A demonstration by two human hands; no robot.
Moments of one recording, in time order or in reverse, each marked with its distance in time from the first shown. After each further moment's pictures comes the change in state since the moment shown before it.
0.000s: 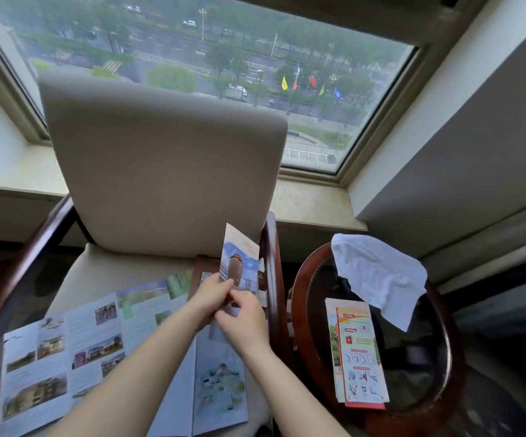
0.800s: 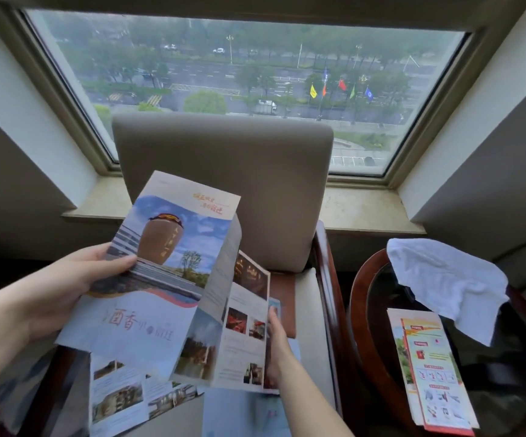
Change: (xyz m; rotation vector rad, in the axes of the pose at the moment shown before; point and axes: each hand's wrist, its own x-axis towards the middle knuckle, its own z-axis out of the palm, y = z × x) left_hand -0.134 0.082 -0.251 -0.074 -0.177 0.078; right_hand 0.033 0.034 0.088 1.024 -0.222 0.709
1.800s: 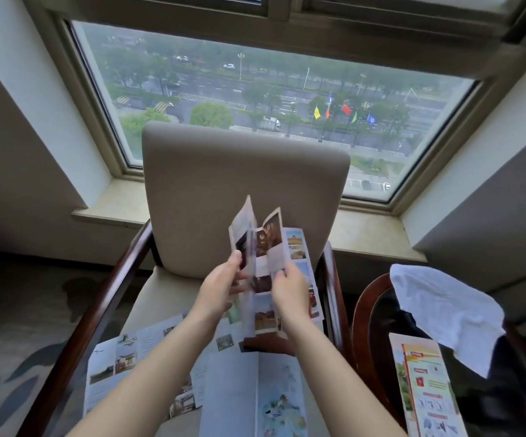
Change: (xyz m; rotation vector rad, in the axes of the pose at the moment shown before) left_hand 0.086 -0.041 0.120 -0.121 0.298 0.132; right_hand -0.098 -0.094 0.092 -0.894 0.352 -0.675
